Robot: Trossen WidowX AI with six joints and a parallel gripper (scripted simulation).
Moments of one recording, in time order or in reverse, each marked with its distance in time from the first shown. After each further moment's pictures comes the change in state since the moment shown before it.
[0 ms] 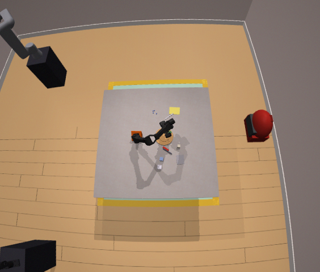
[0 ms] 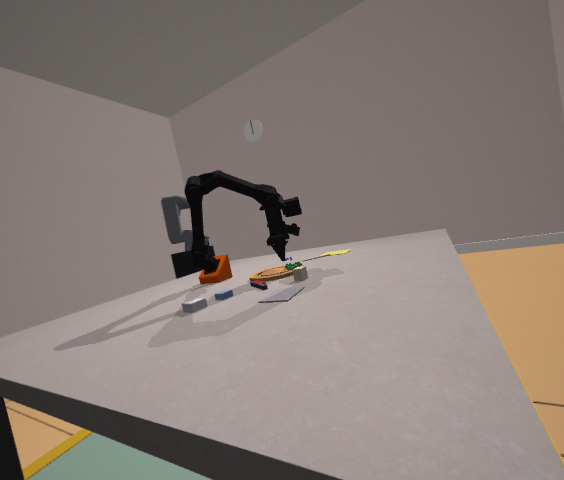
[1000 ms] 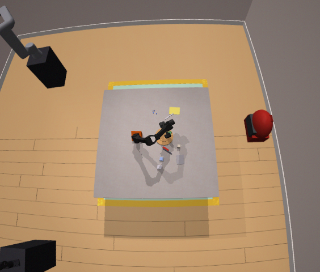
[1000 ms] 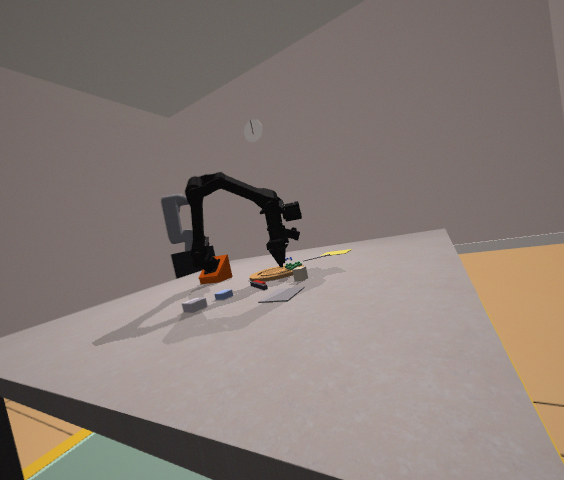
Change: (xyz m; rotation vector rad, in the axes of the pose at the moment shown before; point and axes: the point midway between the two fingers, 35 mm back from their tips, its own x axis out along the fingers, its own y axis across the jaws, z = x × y) arm 0.014 0.000 -0.006 -0.006 0.019 0.000
